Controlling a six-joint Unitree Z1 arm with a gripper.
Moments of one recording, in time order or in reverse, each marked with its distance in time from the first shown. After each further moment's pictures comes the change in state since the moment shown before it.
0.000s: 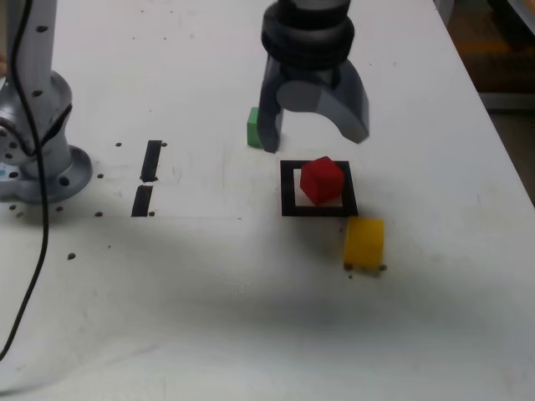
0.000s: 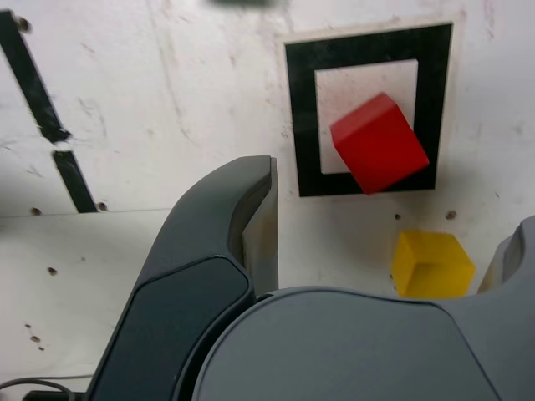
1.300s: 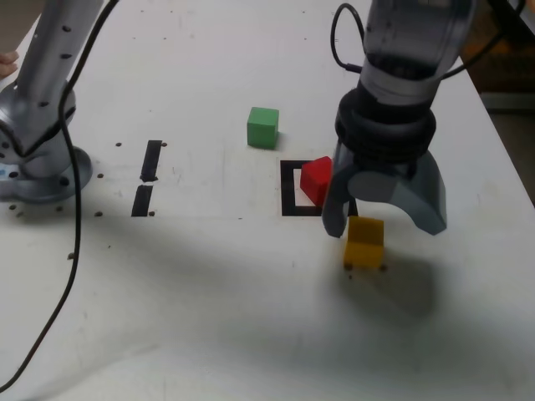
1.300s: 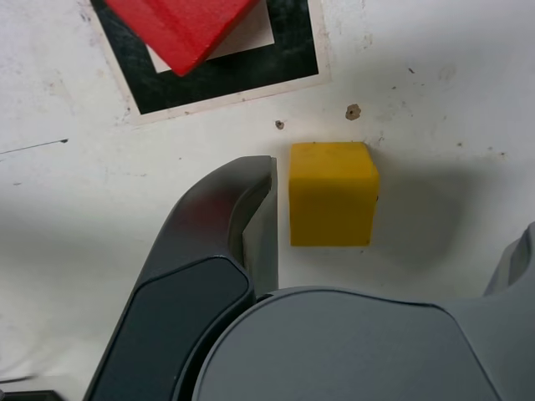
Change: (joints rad) arm -0.138 0.256 -0.249 -0.041 -0.077 -0.028
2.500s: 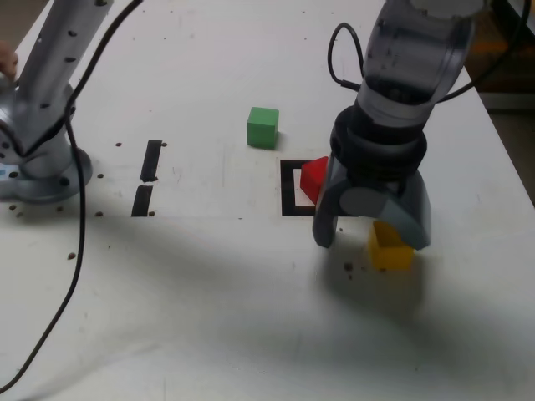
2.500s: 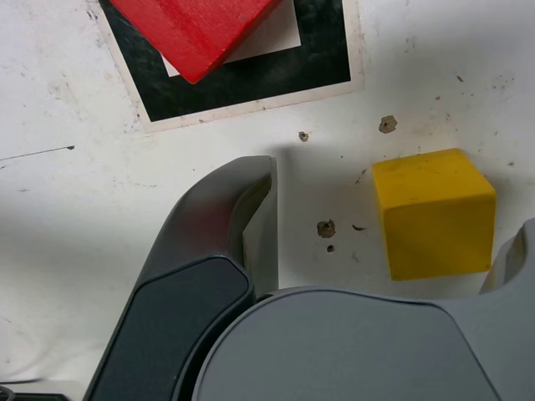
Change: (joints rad) arm 0.003 0.030 0.038 -0.011 -0.018 0.007
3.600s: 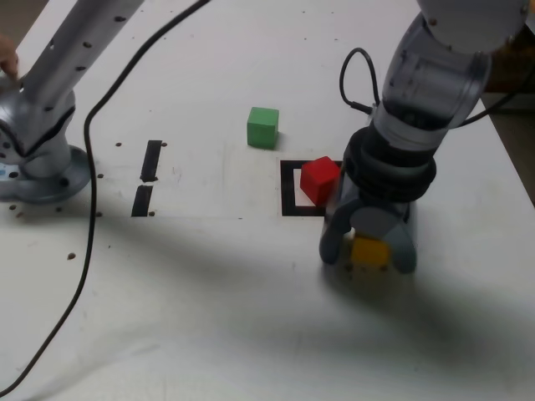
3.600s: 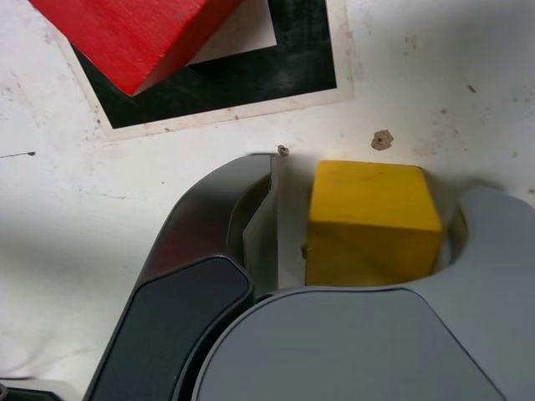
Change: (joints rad) arm 0.016 0.091 -0.065 0.028 -0.037 0.016
